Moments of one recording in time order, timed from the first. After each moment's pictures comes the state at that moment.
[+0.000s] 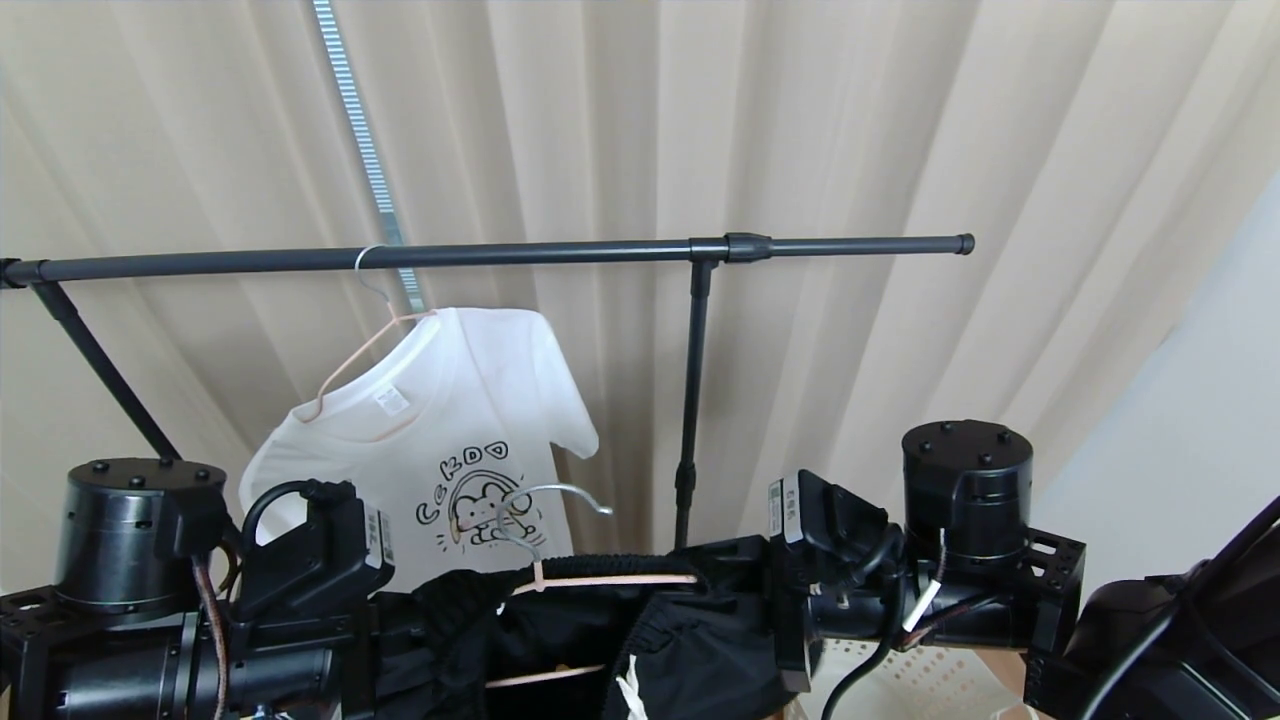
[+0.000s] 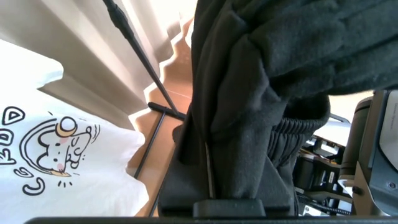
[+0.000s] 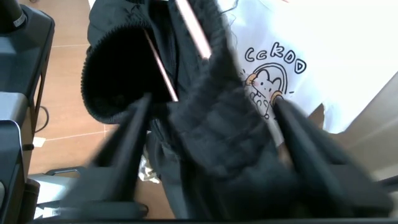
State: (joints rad) left arm -0.32 1.46 -0.37 -0.49 -0.62 0.59; right arm 0.68 1.88 -0.60 -0.94 0.61 -0.37
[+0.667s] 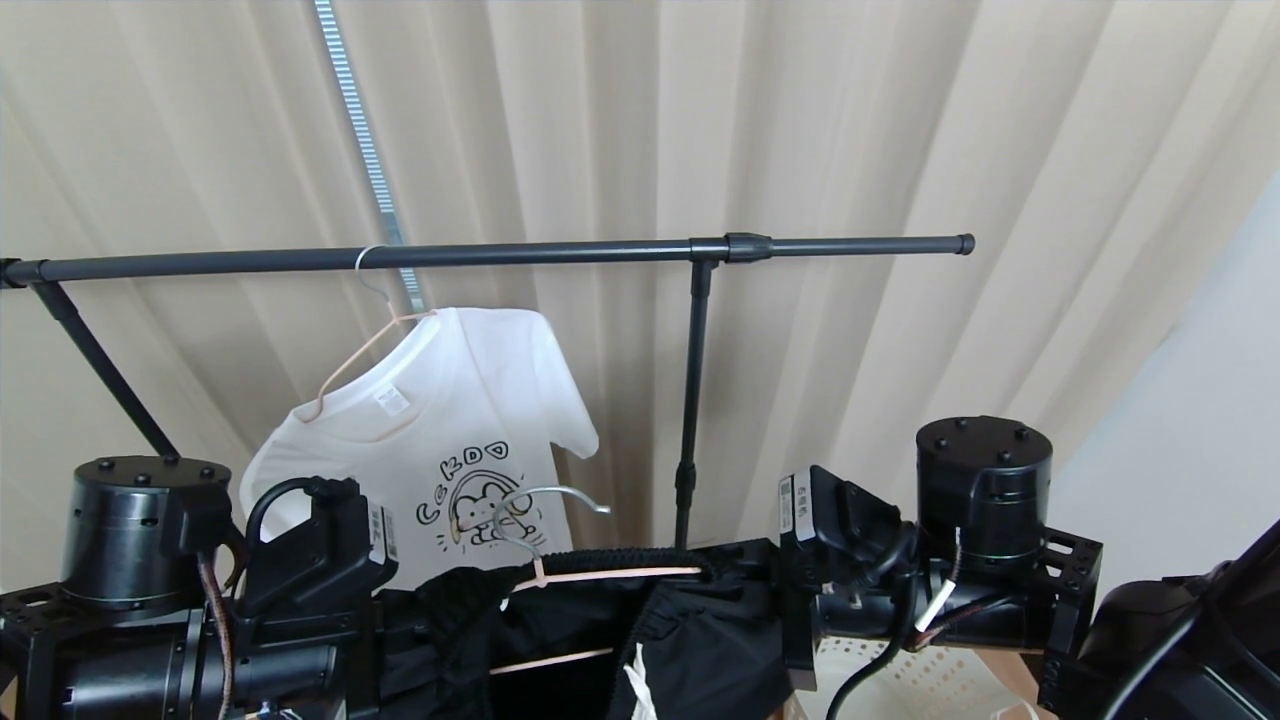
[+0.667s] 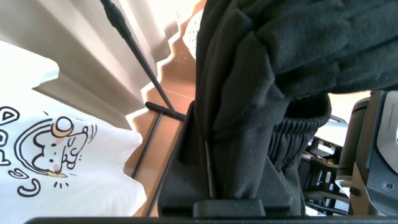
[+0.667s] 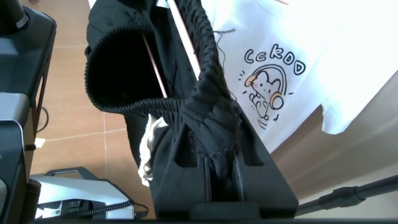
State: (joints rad) left arm -0.32 1.47 -0.37 -0.50 -0.62 0.58; right arm 0.67 1.85 -0.59 -0.94 0.61 -0.37
